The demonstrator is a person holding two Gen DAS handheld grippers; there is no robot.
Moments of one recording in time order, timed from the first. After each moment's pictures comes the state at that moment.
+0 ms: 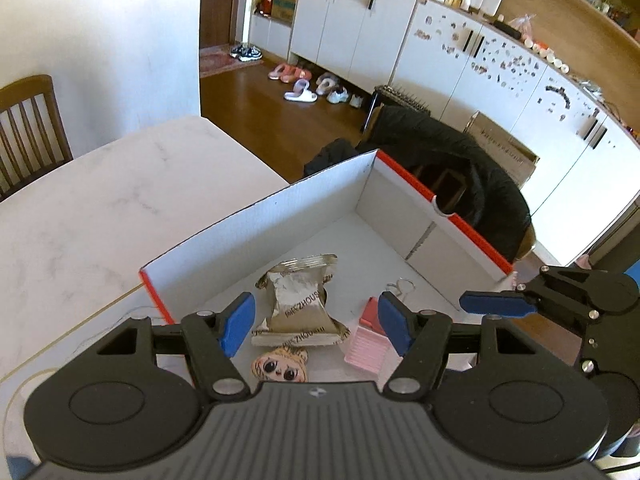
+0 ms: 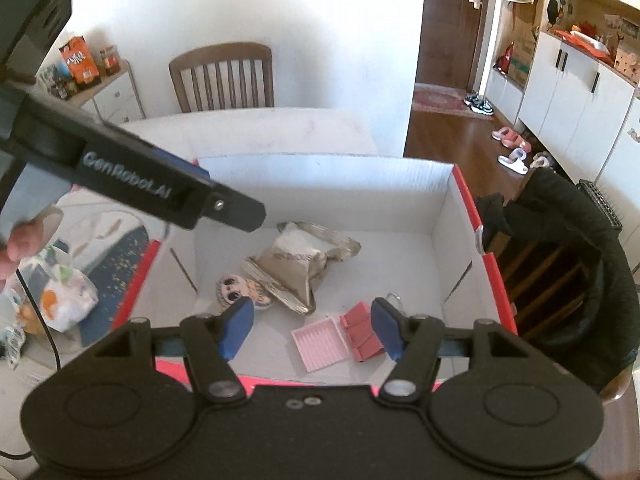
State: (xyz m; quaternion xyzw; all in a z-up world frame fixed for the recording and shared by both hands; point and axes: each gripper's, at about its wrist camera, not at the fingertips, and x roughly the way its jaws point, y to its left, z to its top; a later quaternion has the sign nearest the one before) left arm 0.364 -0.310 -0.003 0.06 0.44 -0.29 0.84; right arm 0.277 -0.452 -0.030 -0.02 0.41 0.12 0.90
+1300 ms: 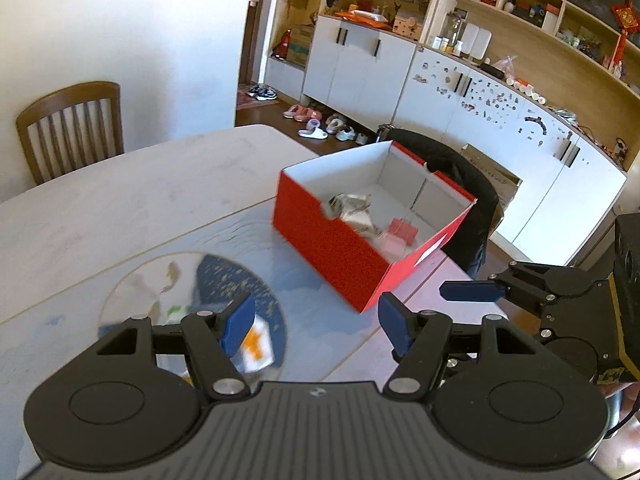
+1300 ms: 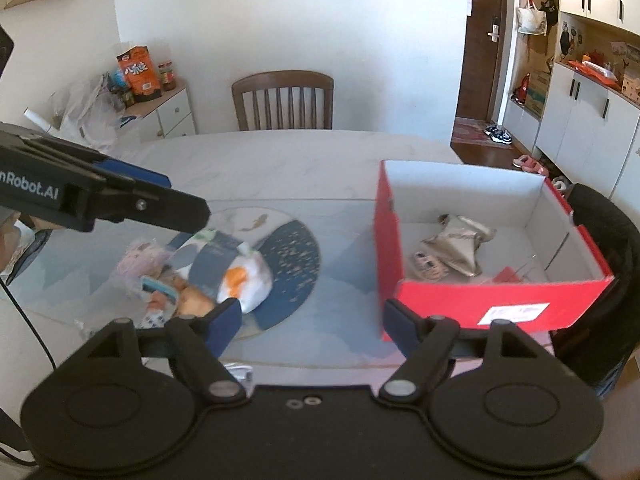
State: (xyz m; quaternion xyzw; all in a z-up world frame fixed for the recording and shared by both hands) left arm 0.197 -0.088 0.043 0.03 0.38 -0.29 0.88; right arm 0.142 -0.272 -0.004 -0.01 0.37 0.13 0.92
